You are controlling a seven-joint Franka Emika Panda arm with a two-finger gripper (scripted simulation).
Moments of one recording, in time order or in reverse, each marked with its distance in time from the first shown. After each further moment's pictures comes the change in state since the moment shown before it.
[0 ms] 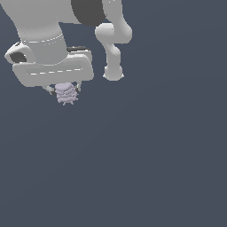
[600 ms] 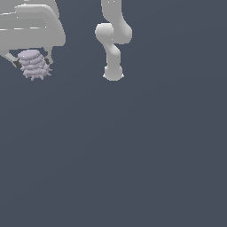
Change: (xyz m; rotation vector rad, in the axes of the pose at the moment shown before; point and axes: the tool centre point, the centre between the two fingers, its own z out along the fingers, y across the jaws) arm -0.017 0.056 -0.094 -0.001 0.000 0.000
